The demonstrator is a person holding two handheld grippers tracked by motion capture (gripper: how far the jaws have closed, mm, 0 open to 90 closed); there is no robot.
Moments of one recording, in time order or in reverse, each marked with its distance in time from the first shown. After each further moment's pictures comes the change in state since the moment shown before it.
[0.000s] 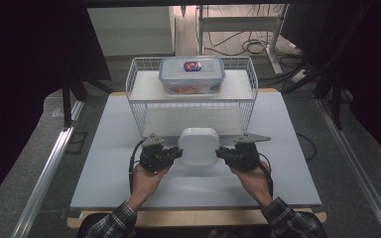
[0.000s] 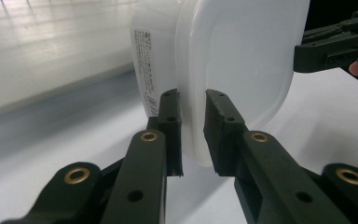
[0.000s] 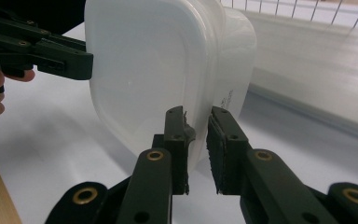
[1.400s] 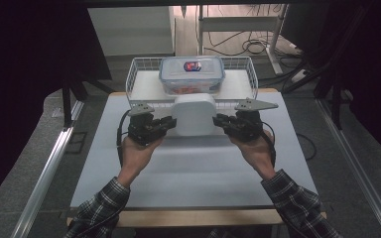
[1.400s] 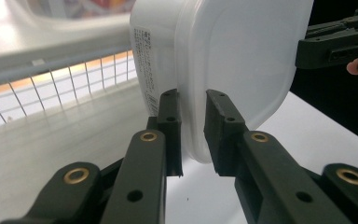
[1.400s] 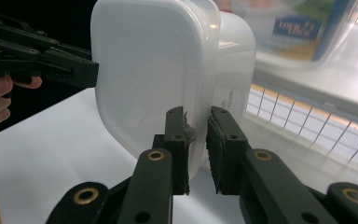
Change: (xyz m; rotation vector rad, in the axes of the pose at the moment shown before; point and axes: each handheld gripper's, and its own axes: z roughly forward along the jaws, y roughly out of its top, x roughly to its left) left arm -0.001 0.090 -0.048 -0.105 0.040 0.075; right arm 0.007 0.096 -0.029 -0.153 0.006 -0.118
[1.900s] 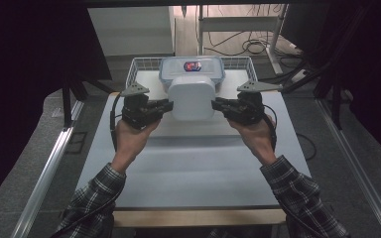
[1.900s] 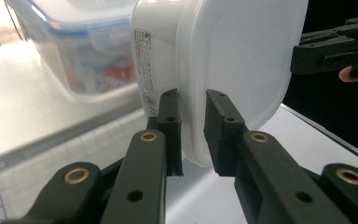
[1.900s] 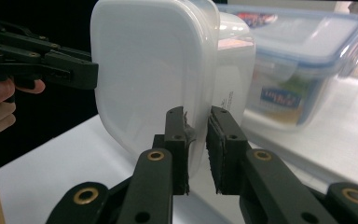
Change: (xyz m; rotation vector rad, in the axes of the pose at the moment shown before) left arm 0.003 0.047 -0.018 -0.034 0.021 0.023; right arm -0.008 0.042 -0.003 -0.057 0.028 0.018
